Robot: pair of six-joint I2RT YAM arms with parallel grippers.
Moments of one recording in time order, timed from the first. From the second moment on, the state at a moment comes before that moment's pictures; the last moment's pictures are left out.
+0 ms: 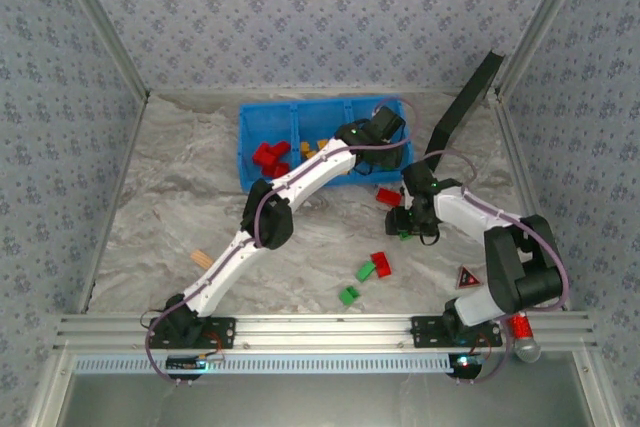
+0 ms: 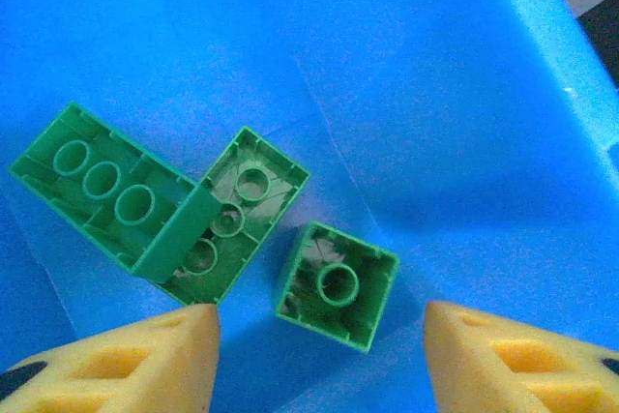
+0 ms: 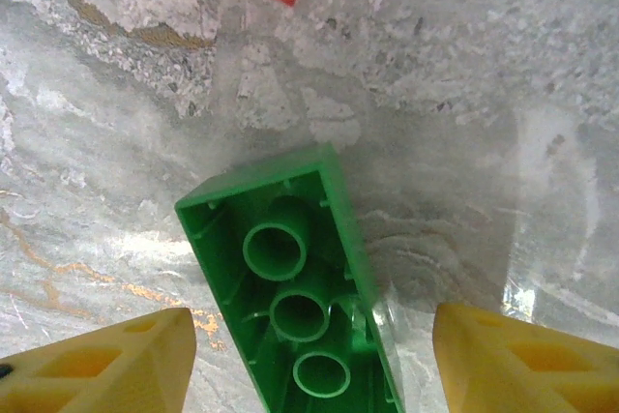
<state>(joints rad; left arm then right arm) -0.87 2.67 2.69 -0.90 -0.09 -0.49 0.32 1.48 0.80 -0.68 -0.07 0.30</state>
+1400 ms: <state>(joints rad) -0.76 1.13 1.21 -0.42 -0.25 -0.35 0.36 1.93 1.68 -0.84 0.04 0.11</state>
